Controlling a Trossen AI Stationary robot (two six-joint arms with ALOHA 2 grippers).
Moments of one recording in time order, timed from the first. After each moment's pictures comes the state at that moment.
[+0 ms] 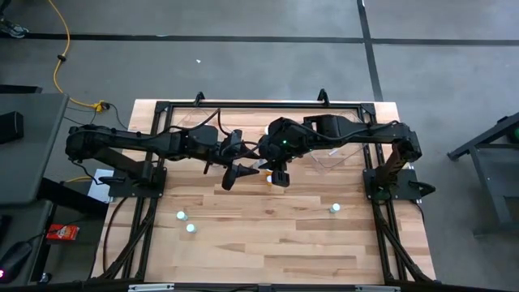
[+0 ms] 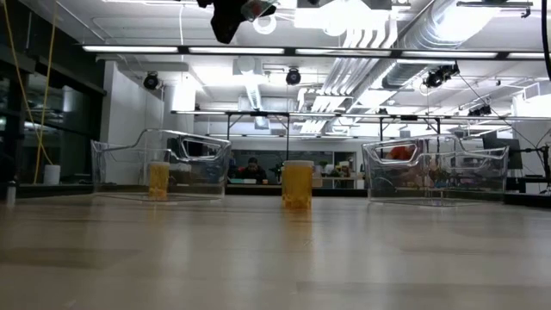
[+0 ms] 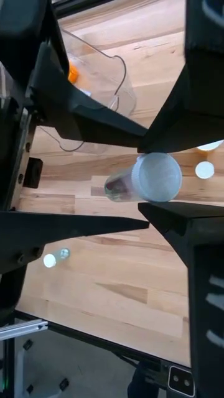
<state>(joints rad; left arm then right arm) 0.14 1.29 0.97 0.02 0.15 -0.18 0.04 1.76 1.92 -0.96 -0.05 0.00</state>
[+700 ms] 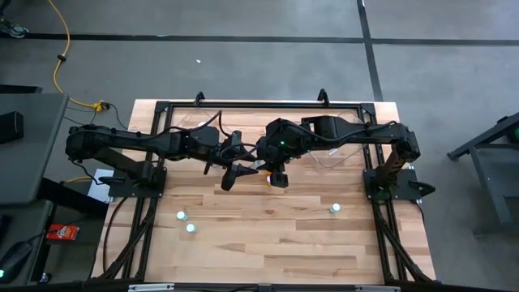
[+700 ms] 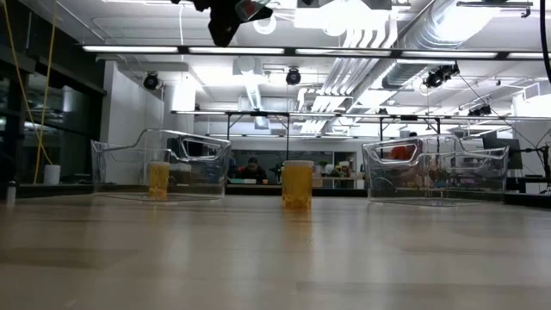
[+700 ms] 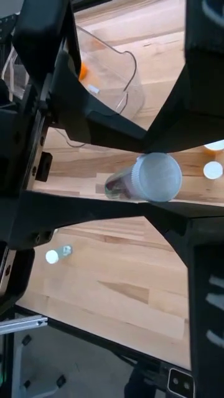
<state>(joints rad) 0.14 1.29 0.97 -0.03 0.15 -0.17 0.04 1.77 1.92 -0.93 -0.06 -0.03</state>
